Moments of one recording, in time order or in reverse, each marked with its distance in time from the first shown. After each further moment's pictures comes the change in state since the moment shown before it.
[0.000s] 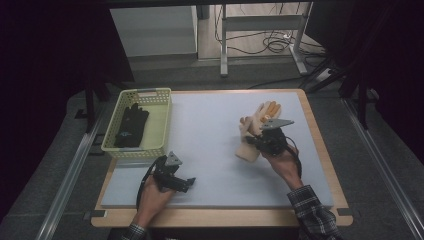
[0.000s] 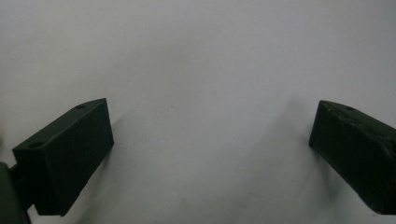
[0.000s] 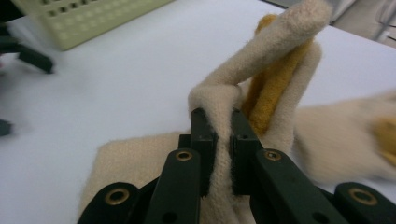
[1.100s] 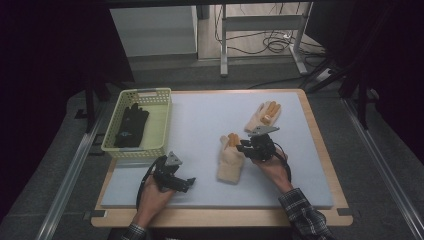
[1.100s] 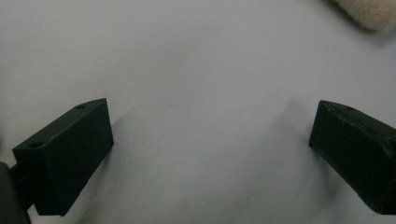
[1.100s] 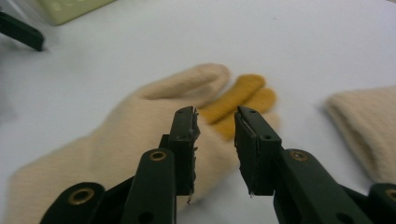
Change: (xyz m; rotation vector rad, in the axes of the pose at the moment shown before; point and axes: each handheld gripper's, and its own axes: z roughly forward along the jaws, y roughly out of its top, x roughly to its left) left arm 0.000 0.000 0.000 0.000 0.000 0.000; right arm 0.009 -0.018 0.034 0.048 -0.004 0.008
